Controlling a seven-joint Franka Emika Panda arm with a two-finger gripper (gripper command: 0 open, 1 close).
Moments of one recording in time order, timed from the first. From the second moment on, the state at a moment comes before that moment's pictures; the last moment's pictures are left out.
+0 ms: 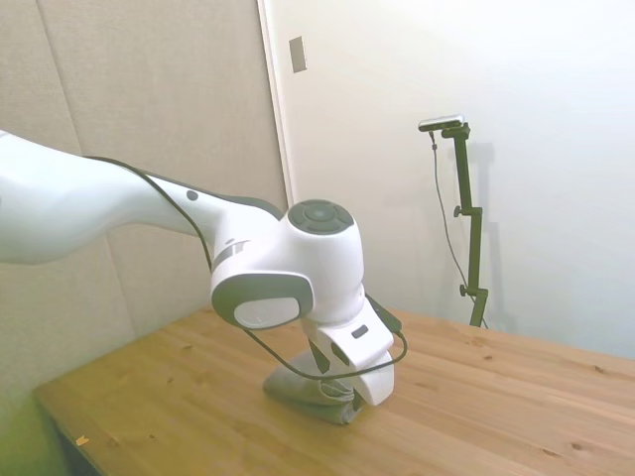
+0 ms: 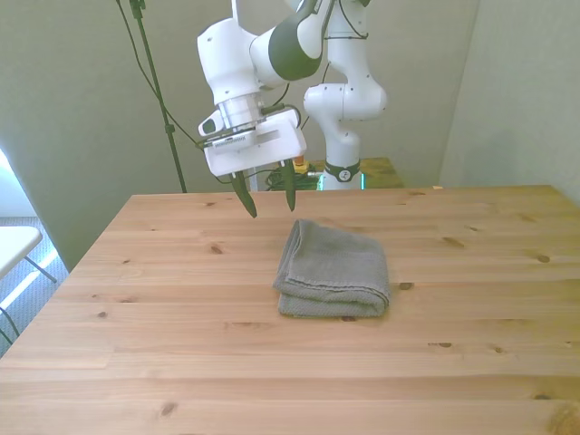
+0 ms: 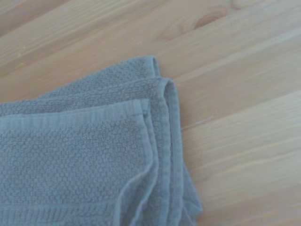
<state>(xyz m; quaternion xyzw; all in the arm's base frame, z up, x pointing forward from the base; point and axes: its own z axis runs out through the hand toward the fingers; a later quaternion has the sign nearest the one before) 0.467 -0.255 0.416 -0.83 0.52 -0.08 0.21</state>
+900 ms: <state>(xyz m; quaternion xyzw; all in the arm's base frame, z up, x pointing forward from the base) 0.490 -0.236 0.375 -0.85 0.44 -0.02 0.27</state>
